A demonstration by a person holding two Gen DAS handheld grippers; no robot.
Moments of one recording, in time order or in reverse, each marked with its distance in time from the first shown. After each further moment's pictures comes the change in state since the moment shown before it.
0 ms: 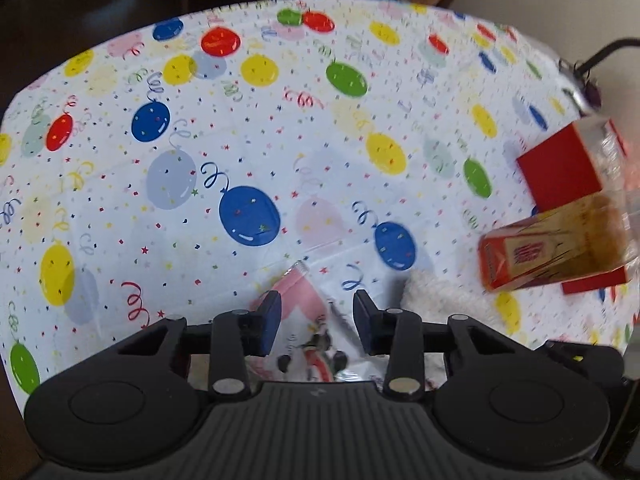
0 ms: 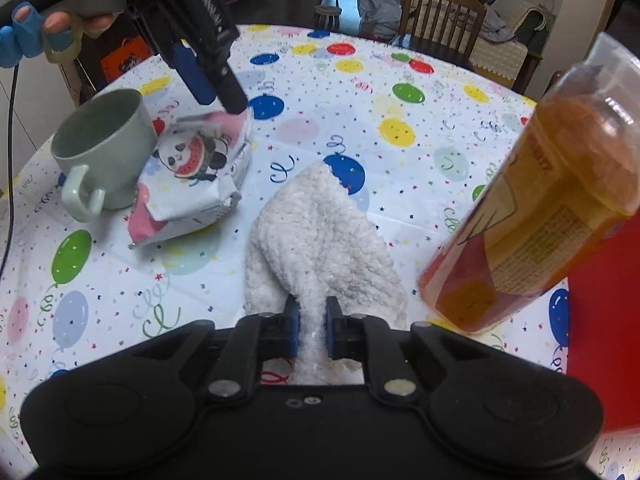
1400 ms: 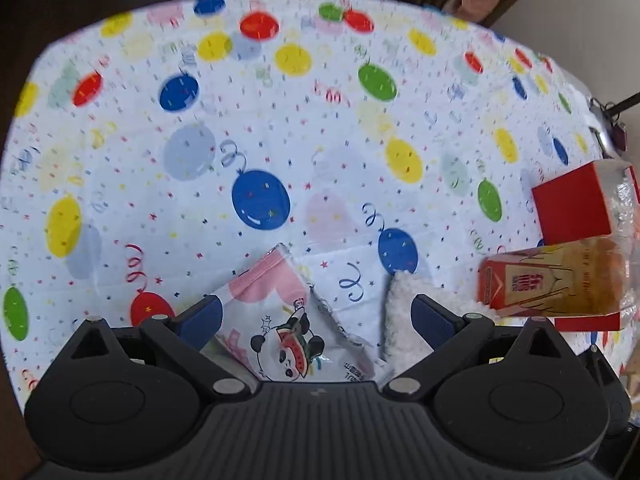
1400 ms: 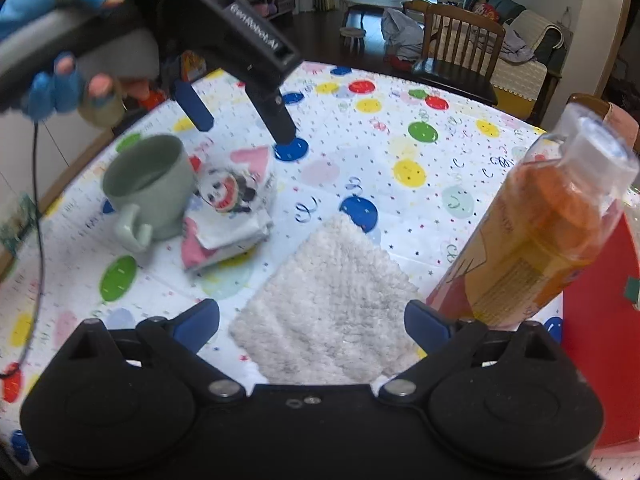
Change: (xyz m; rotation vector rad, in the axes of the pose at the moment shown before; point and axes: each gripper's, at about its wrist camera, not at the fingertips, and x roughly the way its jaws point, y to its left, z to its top) left arm 0.012 0.007 0.004 -0.152 0.061 0.015; right arm -0.045 -0.010 0.009 -0.009 -0.082 0.099
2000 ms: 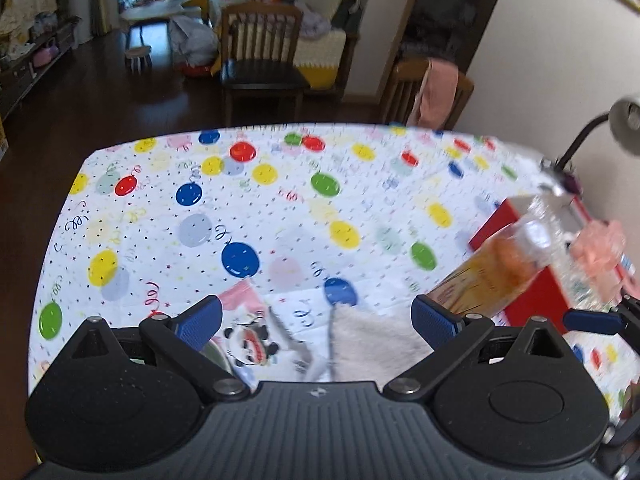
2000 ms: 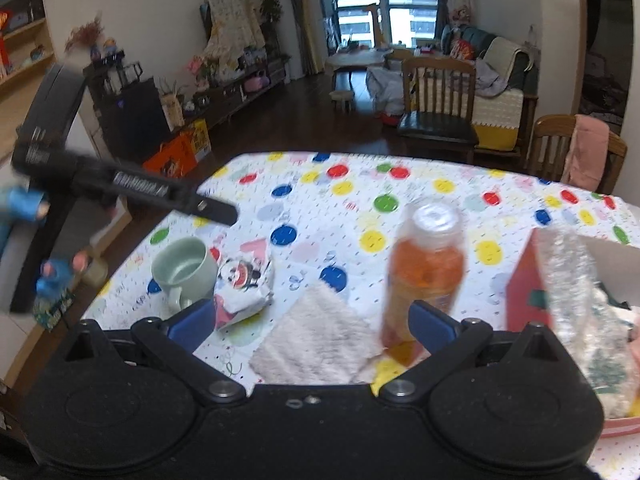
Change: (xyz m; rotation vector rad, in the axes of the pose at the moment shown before) left arm -0.089 -0.058 -0.100 0.088 -0.455 0.054; right arm -0.113 -0.050 -0.002 0.126 -0.210 0.065
